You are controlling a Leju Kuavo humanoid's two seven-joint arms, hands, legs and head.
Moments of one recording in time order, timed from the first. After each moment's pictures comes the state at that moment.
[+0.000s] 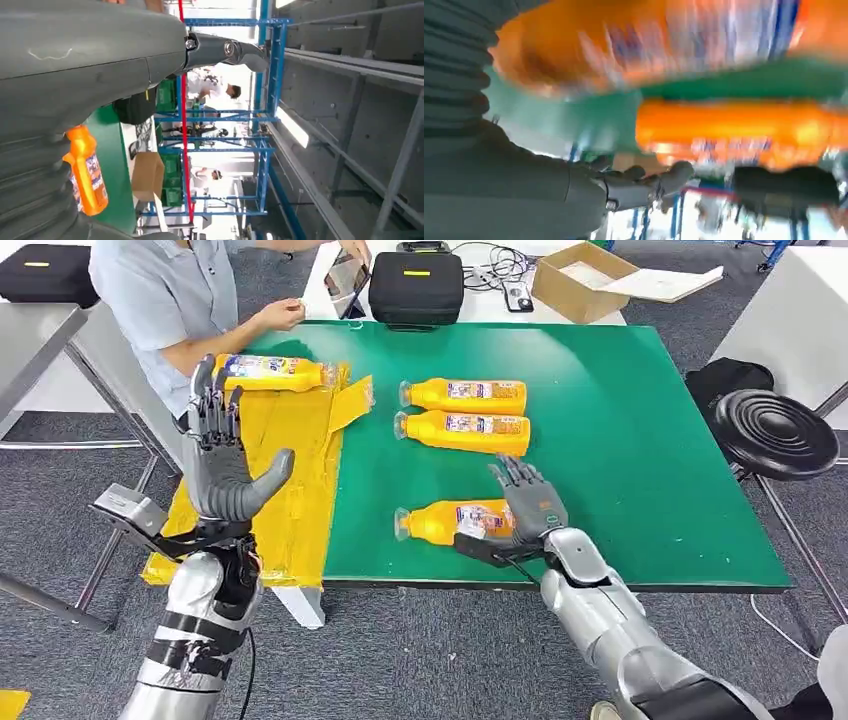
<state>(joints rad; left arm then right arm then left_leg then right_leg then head) -0.31 -0.14 -0.14 -1.47 0.21 0.00 -0.56 -0.65 0.02 0.47 -0.50 1.02 -0.38 -0.39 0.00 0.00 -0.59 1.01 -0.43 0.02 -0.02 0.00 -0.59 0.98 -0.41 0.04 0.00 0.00</state>
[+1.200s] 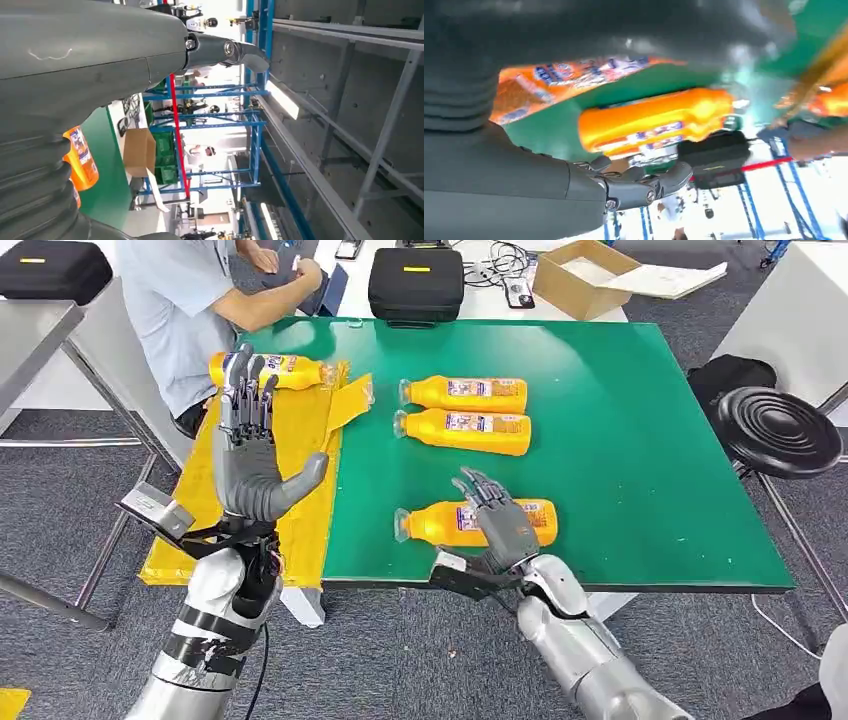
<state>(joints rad) -0.35 -0.15 -0.24 -1.47 0.19 0.01 -0.56 -0.53 0.04 0.54 -0.69 0.82 -0.47 -0.52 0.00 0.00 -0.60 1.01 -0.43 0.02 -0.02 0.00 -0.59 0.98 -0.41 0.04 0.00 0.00</state>
